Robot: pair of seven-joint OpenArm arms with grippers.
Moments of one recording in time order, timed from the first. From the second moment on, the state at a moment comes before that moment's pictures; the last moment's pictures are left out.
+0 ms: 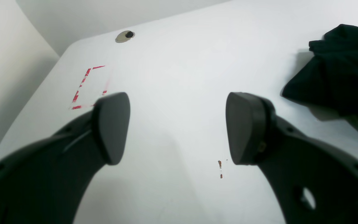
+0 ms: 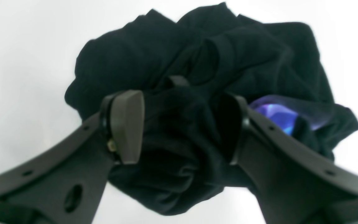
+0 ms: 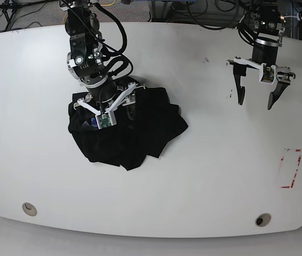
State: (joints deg) left arm 32.1 -9.8 -13.9 107.3 0.1 -11.5 -7.3; right arm -11.7 5.3 -6.5 112.3 7.2 6.8 -44.1
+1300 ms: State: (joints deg) left arm 32.0 -9.7 -14.0 107.2 0.1 -11.5 -7.1; right arm -10.2 6.1 -7.1 110.5 5.1 7.6 -42.6
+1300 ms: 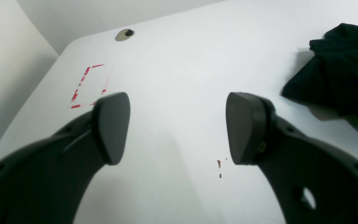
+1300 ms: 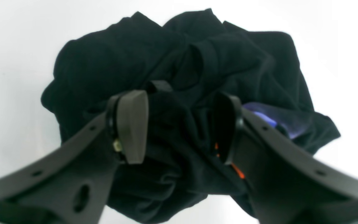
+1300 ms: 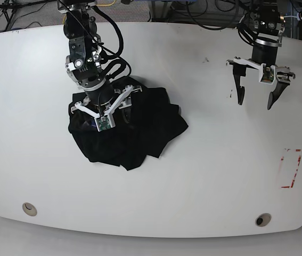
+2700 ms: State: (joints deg) left arm 31.1 -9.8 -13.9 106.8 0.1 -11.5 -7.3; right arm -9.4 6.6 -7.5 112.0 5.2 7.6 -42.9
